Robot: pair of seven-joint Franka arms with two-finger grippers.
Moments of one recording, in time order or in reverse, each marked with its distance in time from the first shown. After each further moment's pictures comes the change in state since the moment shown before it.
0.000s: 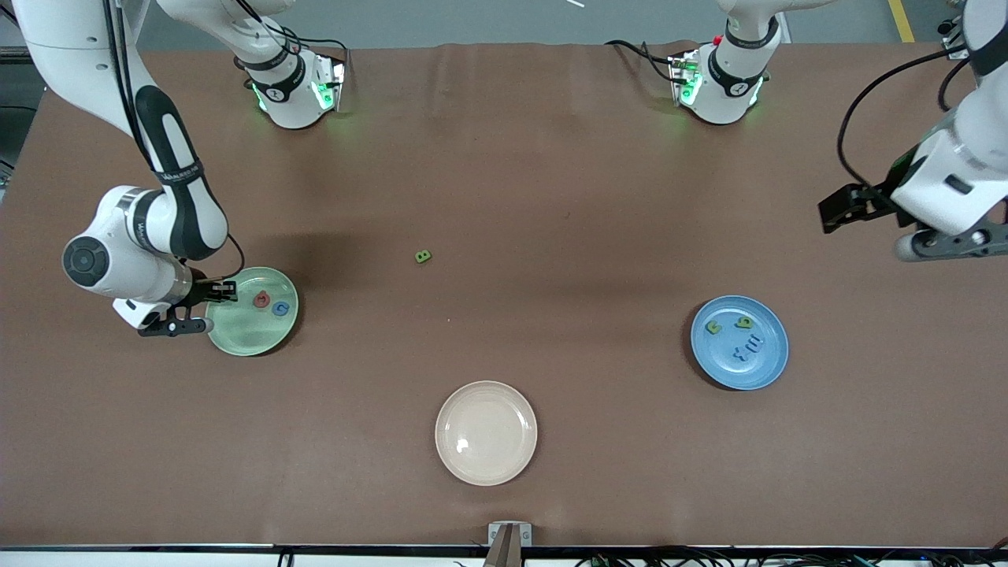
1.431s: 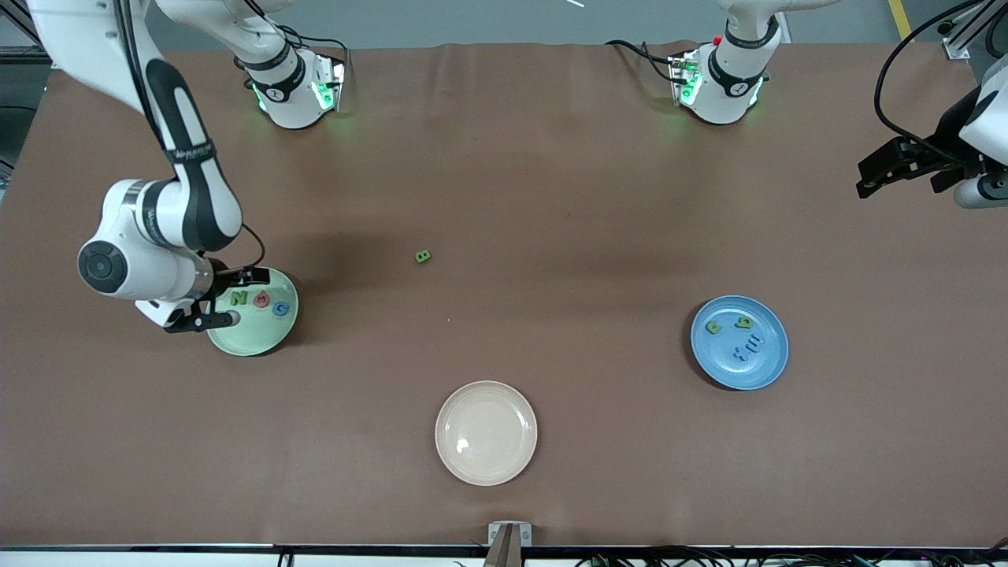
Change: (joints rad) left arm -0.048 -0.135 0.131 -0.123 -0.091 0.034 0.063; right arm 0.144 -0.124 0.019 0.072 0.003 -0.314 0.130
